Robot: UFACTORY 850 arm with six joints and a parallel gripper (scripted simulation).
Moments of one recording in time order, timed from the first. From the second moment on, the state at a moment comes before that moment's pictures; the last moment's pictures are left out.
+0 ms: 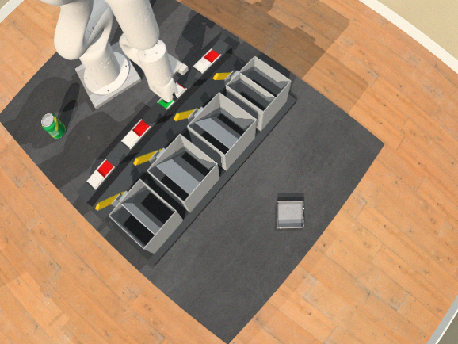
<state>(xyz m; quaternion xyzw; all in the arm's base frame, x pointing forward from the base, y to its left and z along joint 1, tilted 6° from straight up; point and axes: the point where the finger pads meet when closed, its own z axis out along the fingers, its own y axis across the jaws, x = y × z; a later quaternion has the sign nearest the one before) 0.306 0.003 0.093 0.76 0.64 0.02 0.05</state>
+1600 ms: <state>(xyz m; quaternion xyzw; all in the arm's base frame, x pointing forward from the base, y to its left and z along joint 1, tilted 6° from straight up) 0.307 0.007 0.093 0.76 0.64 0.02 0.05</state>
